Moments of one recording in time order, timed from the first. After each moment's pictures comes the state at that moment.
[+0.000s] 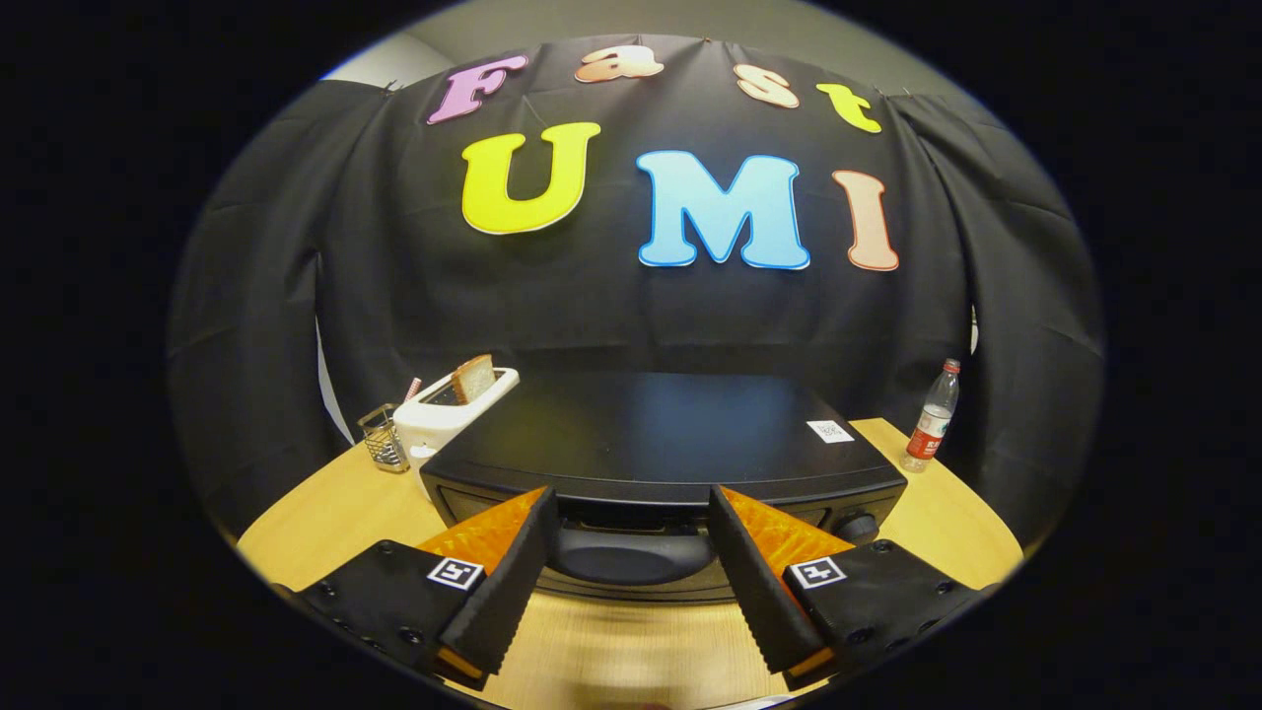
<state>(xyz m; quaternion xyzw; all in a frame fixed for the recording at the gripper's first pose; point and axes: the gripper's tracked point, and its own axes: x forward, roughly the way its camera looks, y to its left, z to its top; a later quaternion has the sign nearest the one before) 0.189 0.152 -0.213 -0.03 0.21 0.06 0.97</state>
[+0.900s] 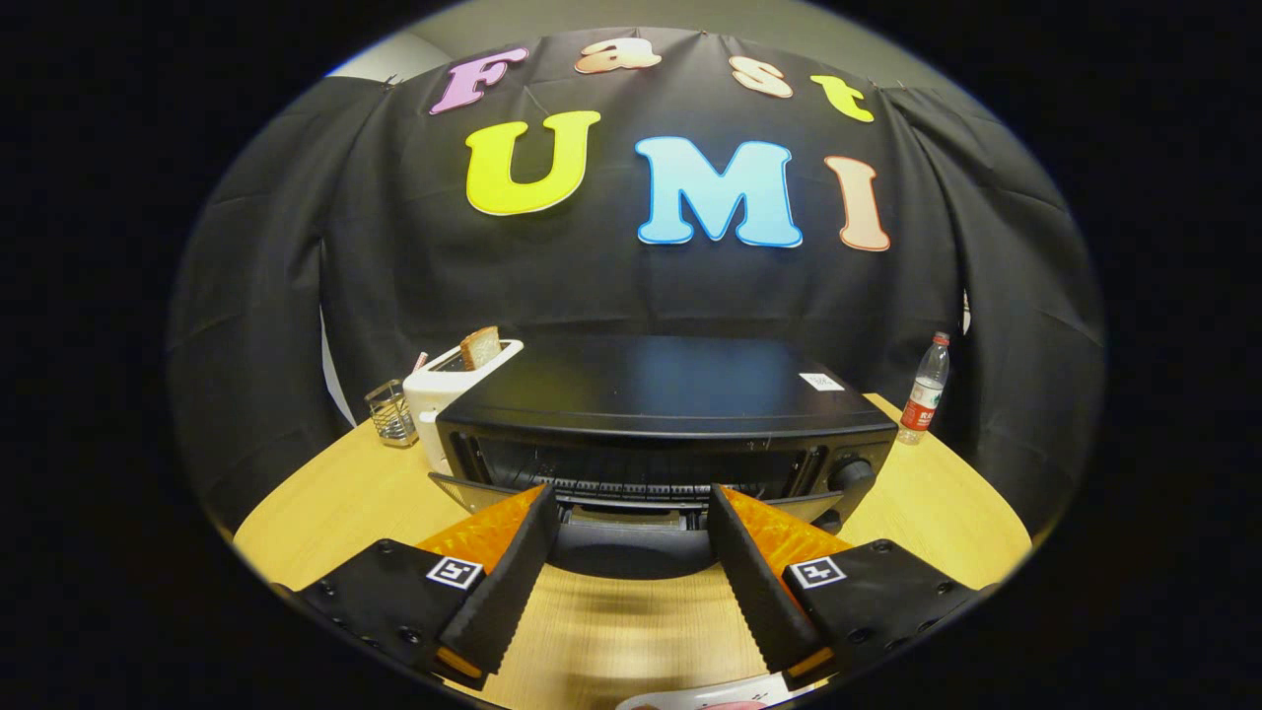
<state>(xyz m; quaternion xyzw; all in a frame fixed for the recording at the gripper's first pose) 0.140 0.154 -0.233 -0.02 0.23 0.07 0.97</state>
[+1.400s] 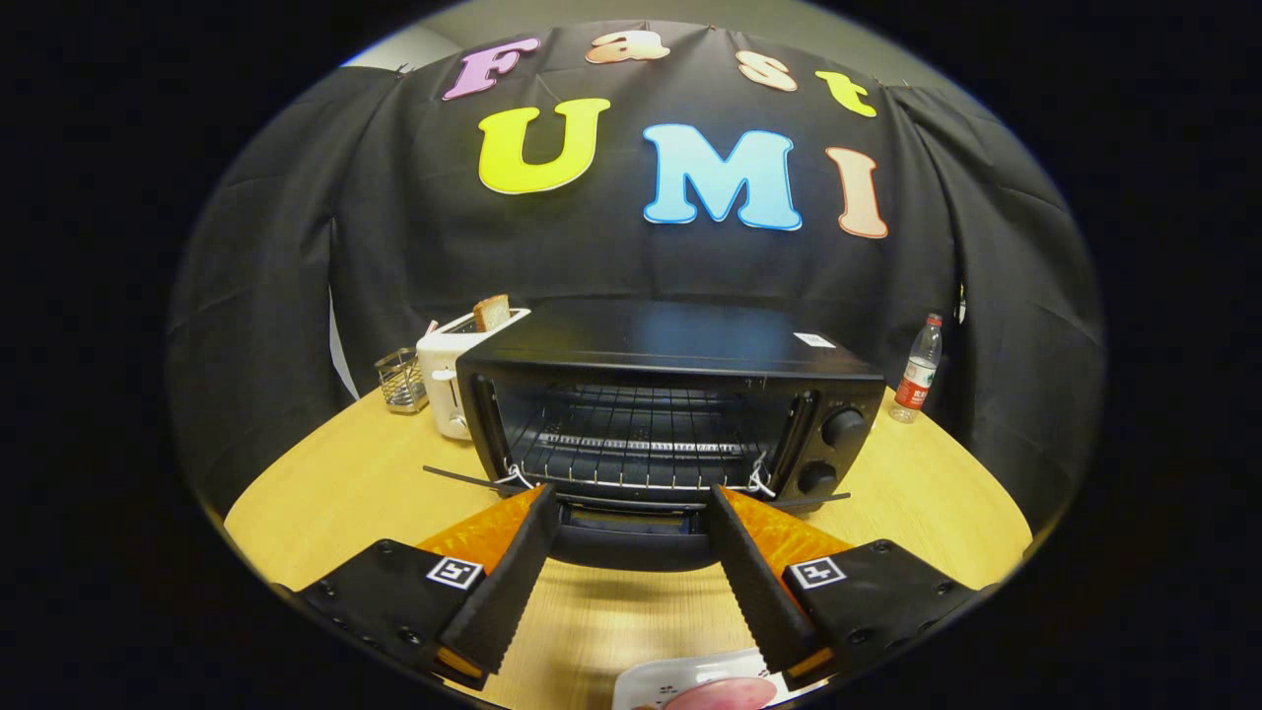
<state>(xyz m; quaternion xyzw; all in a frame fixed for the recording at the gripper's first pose) 0.100 0.153 -0.257 -0.04 0.25 0.06 0.96</state>
